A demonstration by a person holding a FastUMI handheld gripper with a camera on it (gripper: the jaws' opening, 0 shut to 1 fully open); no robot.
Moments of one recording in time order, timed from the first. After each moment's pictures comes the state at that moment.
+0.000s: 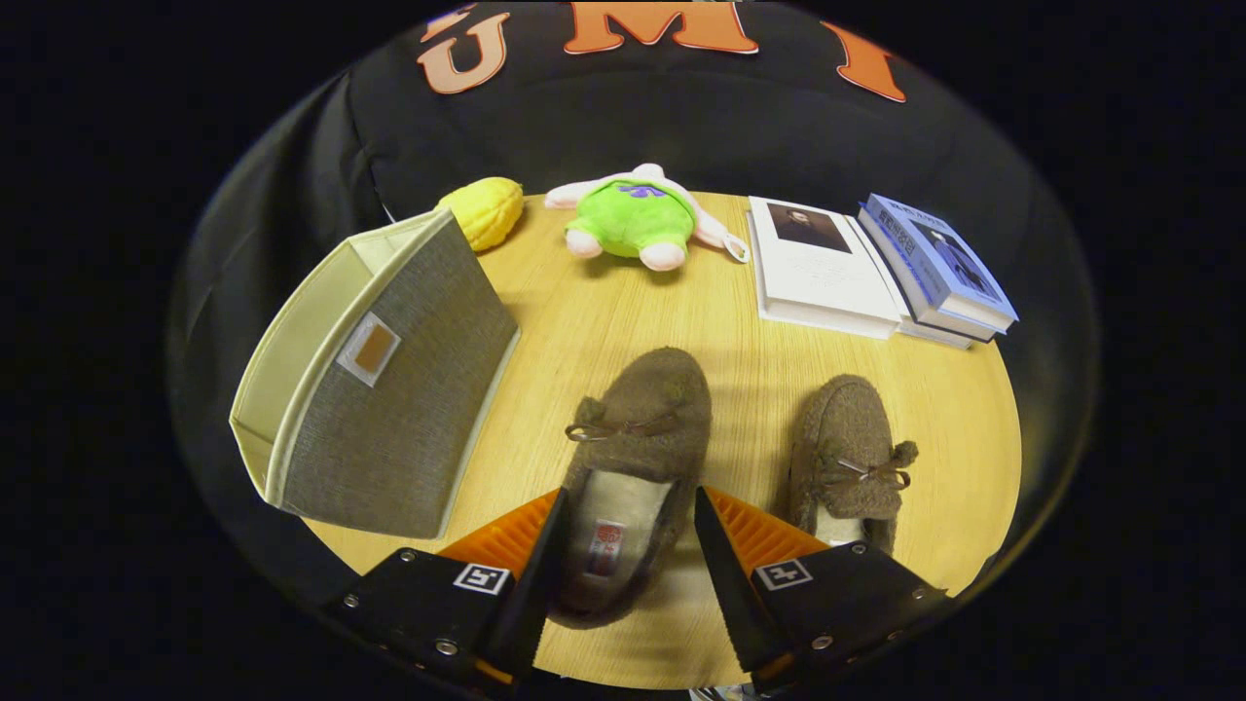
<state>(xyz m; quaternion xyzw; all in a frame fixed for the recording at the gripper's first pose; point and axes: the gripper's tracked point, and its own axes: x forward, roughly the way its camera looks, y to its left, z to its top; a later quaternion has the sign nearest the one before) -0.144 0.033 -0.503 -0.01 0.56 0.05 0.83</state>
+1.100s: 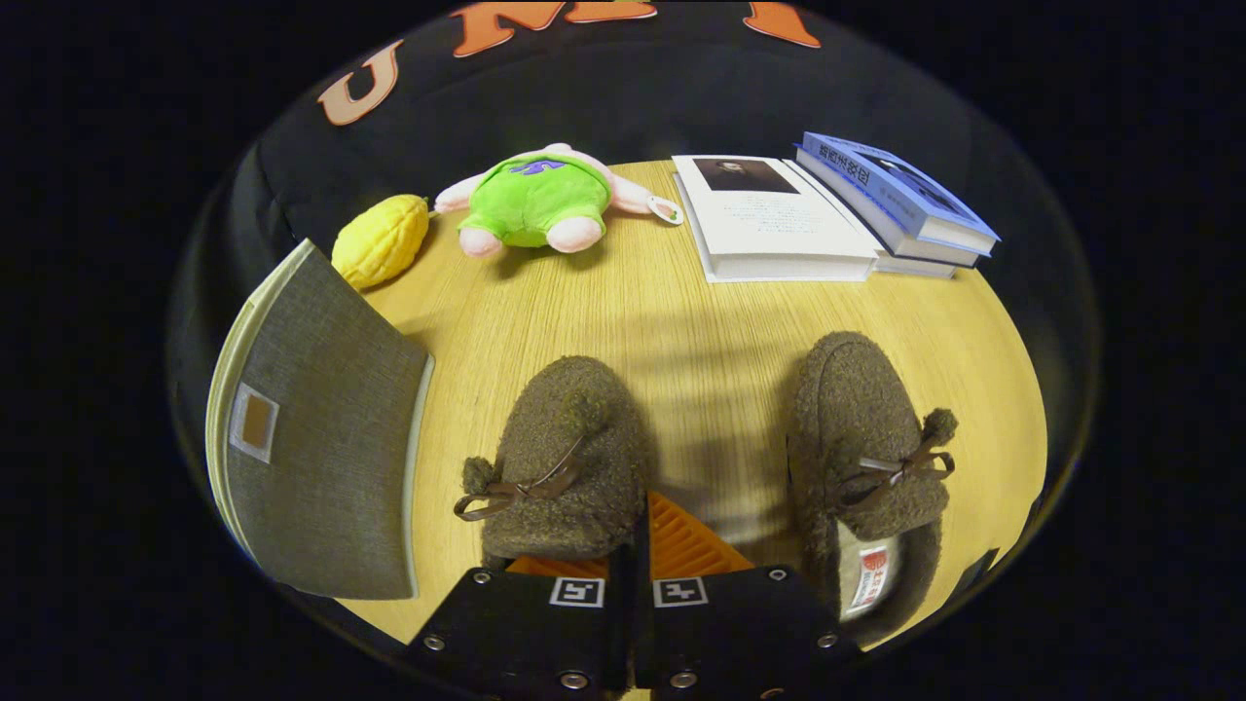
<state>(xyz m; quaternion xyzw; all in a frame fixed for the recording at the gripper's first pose) -0.119 0.017 -0.547 0.08 0.58 -0.05 0.81</state>
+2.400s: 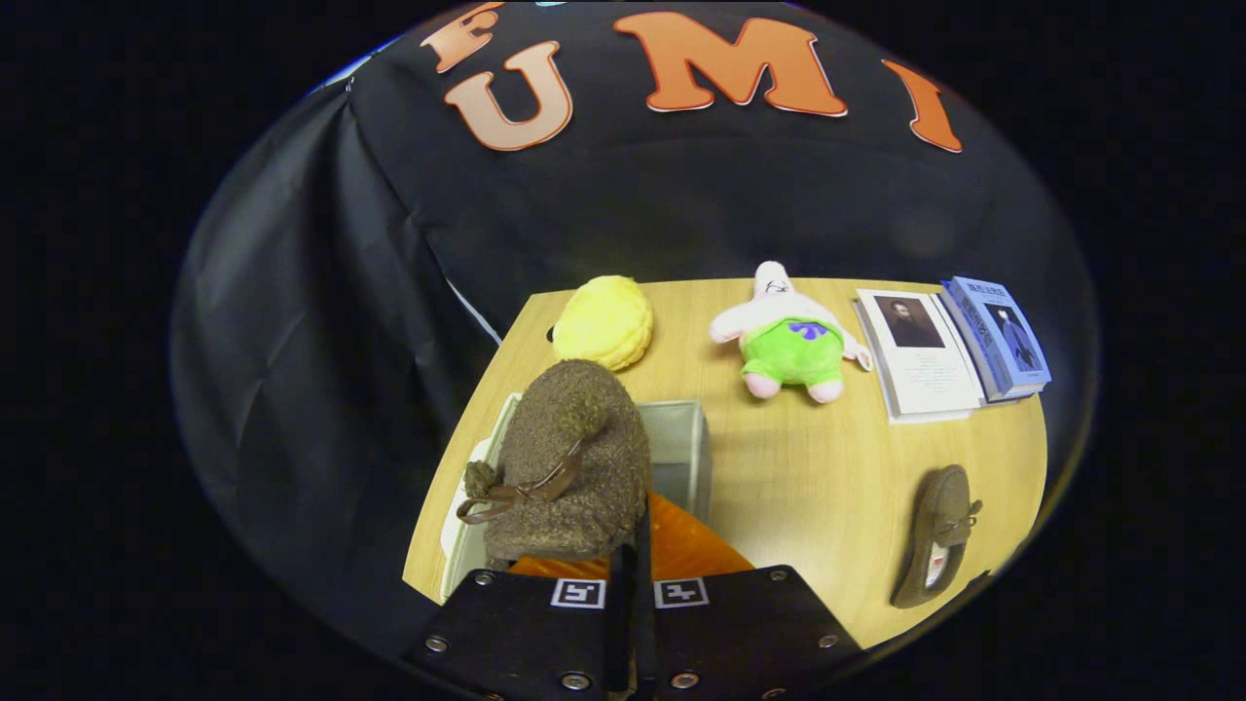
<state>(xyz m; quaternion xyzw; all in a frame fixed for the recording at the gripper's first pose) -0.031 0.241 -0.384 0.08 0.52 0.08 0.85</state>
